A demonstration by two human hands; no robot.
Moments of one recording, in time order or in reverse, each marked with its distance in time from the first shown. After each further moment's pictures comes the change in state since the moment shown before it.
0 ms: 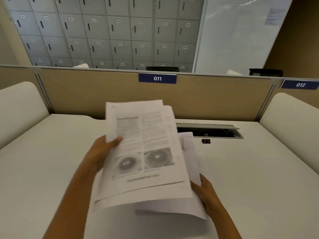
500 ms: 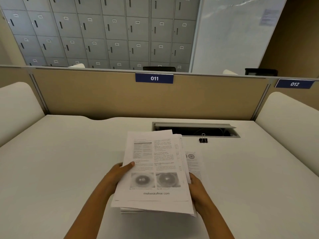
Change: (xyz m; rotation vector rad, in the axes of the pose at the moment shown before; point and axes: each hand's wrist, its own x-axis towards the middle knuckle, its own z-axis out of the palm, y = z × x) left_hand 0.015 -0.096 0.027 0.036 -0.168 -0.366; right_hand -0.006 -0.016 0.029 -0.026 -0.061 0.029
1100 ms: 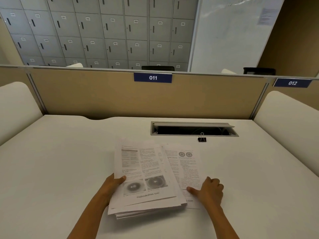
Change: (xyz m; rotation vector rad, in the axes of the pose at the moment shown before) left_hand 0.011 -0.046 -0.011 -0.022 0.039 0.048; right_hand 0.014 0.021 -0.035 -1.196 0.430 0.311
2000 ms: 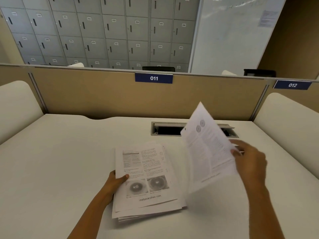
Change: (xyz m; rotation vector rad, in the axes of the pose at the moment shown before) left_hand 0.006 -0.001 0.000 0.008 -0.026 0.047; right_hand -0.016 0.014 -0.148 0.547 0.523 -0.129
